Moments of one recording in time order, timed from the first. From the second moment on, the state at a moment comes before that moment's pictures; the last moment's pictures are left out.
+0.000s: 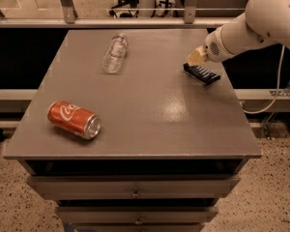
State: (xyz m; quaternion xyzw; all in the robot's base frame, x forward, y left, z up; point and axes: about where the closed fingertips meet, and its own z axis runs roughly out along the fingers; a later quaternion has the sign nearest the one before) arm 0.687 -0.170 0.876 -0.31 0.87 0.12 0.36
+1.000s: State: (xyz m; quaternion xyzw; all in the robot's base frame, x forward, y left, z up) arm 0.680 -0.185 0.881 -0.34 0.86 0.12 0.36
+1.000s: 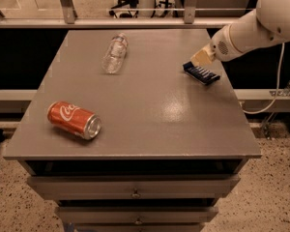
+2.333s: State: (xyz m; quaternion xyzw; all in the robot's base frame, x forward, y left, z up) arm 0.686 -0.200 0.841 -0.34 0.87 0.13 0.33
